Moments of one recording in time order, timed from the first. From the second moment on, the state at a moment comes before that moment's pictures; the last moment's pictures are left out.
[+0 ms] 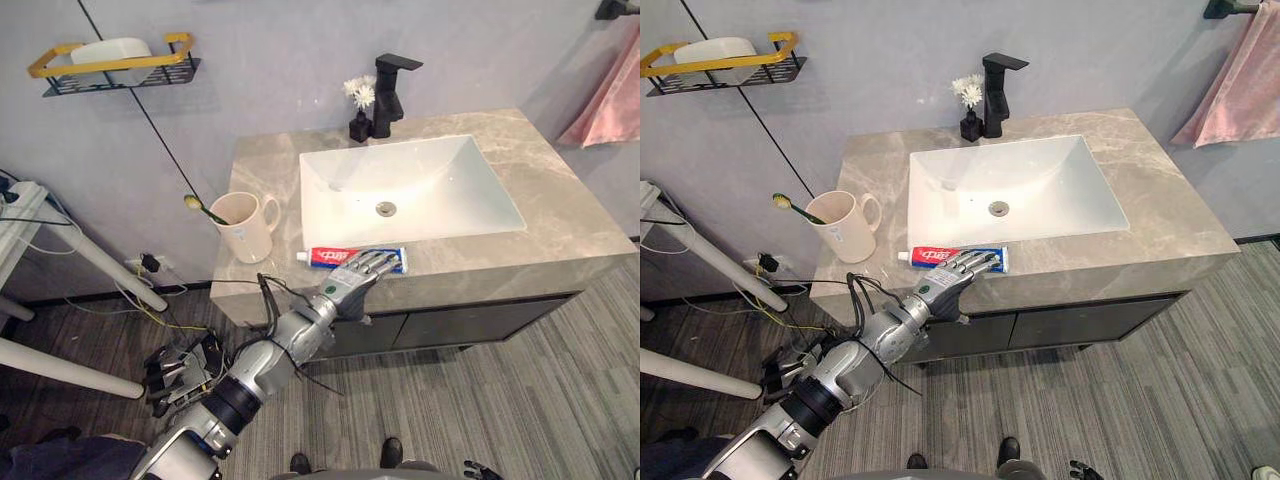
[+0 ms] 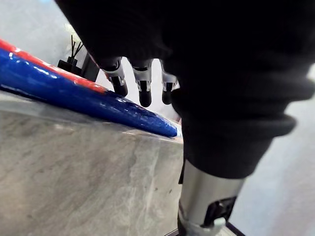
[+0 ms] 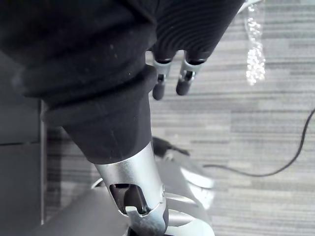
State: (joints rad) left arm -0.34 0.26 -0.58 0.17 0.85 -0.18 0.05; right arm 0.13 -0.24 -0.06 1.12 -0.09 -0.03 0.14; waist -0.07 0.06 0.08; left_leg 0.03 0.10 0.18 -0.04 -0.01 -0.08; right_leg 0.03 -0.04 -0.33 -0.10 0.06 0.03
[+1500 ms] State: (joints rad) left arm -0.51 0.35 -0.50 0.40 0.95 -0.14 0.12; right arm 0.11 -0.26 -0.02 1.12 -0.12 -0.05 0.14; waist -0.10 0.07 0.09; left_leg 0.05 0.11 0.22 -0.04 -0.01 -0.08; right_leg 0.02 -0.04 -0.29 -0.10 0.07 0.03
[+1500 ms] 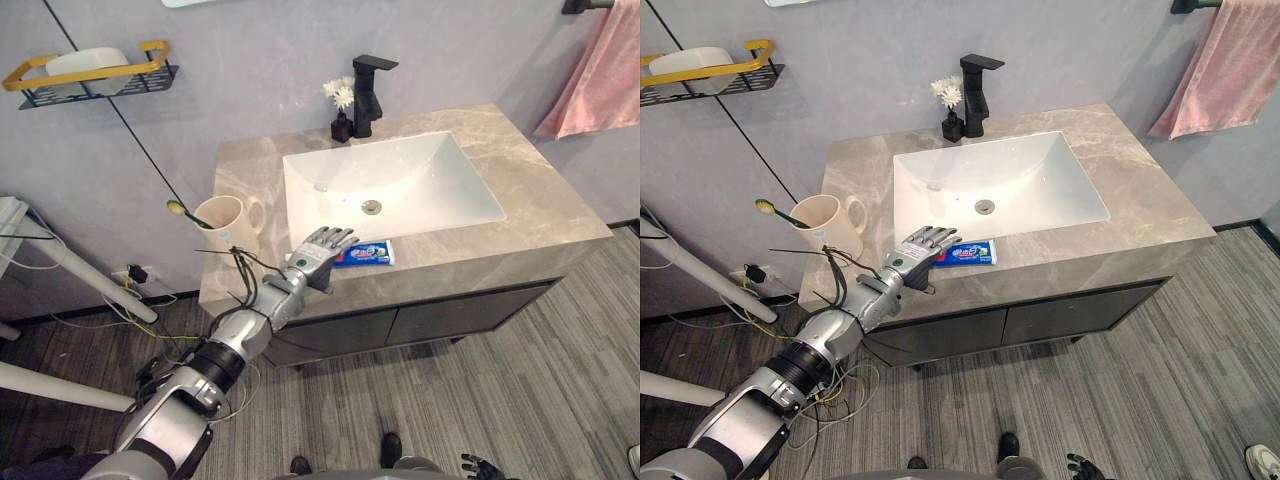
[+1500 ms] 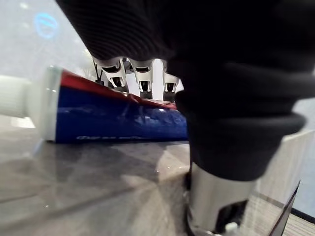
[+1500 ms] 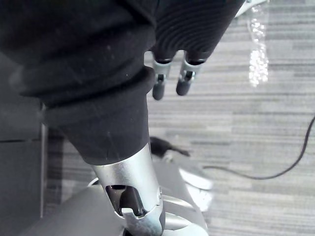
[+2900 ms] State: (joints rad) left arm -0.48 0.40 -0.44 0.40 0.98 -0.17 0.22; right arm 0.11 -0.26 0.05 1.11 -0.13 -0.07 0.13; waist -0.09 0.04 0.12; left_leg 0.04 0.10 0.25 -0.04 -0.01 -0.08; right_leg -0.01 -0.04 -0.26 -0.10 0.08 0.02
